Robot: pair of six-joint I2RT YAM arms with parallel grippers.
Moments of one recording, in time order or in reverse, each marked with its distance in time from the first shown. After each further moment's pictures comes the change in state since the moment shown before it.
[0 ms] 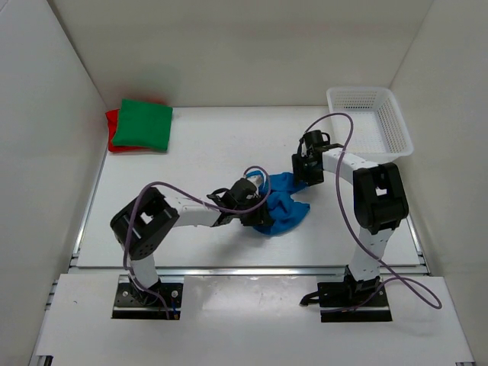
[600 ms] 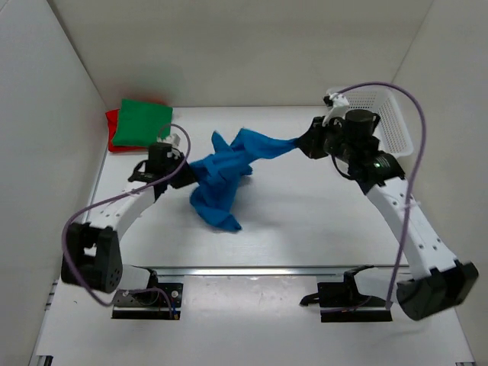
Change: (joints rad) left arm 0.601 -0.320 -0.039 -0.299 0.033 0.251; right arm 0.037 -0.614 0.026 0.030 -0.213 0.045
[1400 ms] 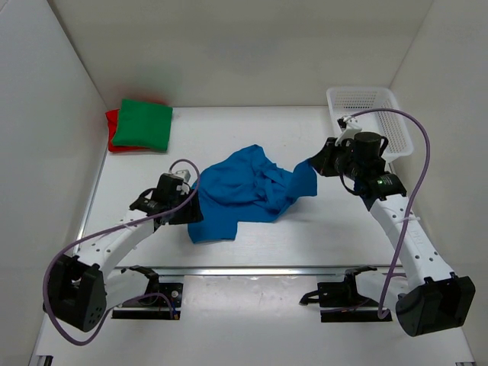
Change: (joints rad) left arm -0.111 -0.335 -0.188 -0.297 -0.145 0.112; right arm -0.090 -0.196 -0.273 0.093 -0.056 0.046
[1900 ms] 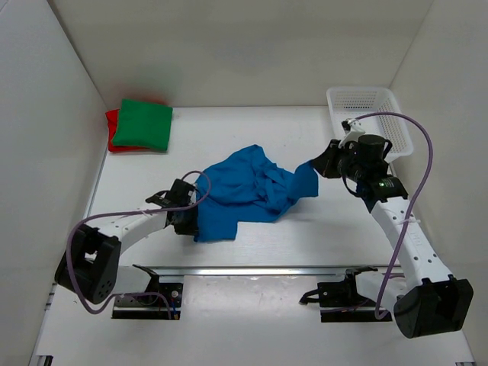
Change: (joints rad) left arm -0.068 0.192 -0.048 0.013 0.013 -0.030; right arm -0.049 -0.013 -0.048 0.033 -0.054 0.023
